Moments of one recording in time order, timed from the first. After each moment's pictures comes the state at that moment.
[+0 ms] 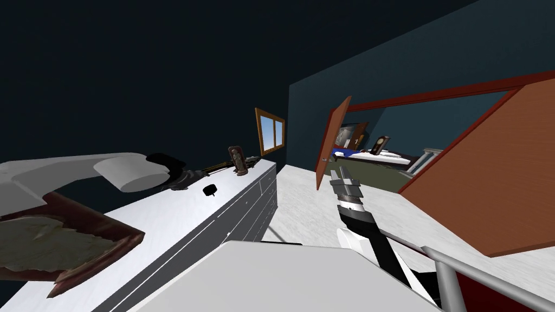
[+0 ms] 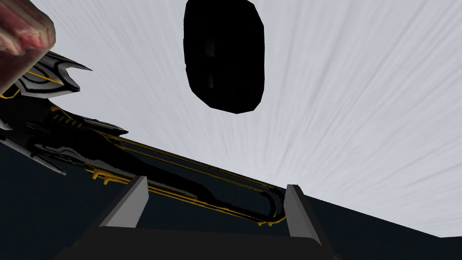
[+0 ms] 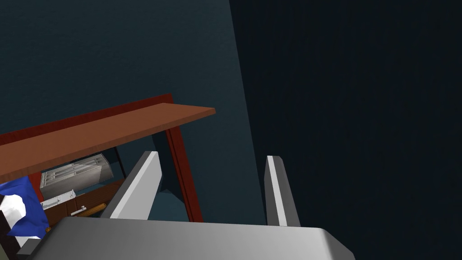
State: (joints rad) left arm 1.15 1.63 1.04 -2.03 1.13 0.99 -0.10; right arm 0.50 -0.05 -0.06 -2.29 -0.04 -0.43 -0.06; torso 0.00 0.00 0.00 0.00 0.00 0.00
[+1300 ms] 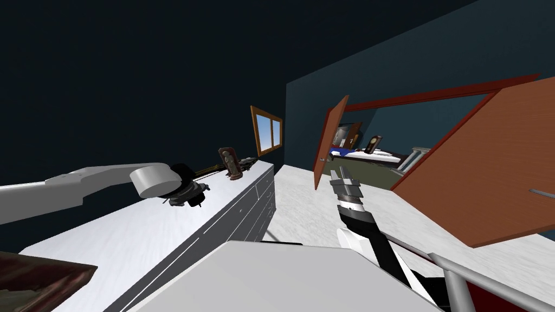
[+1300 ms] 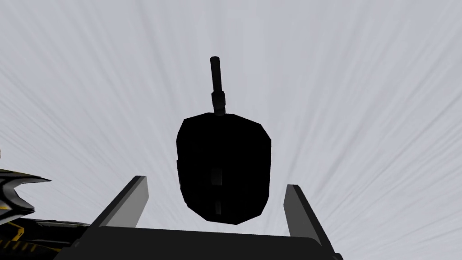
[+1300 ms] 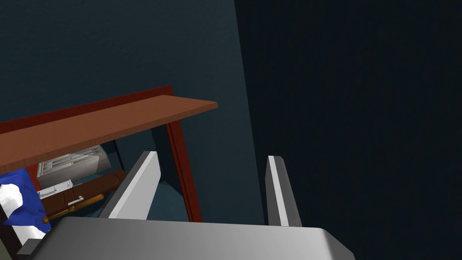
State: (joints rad) left arm 1.31 1.76 1.00 -2.02 1.23 1.03 -0.08; right arm 0.50 -0.05 -0.06 -2.29 -0.04 -0.43 -0.06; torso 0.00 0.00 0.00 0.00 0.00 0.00
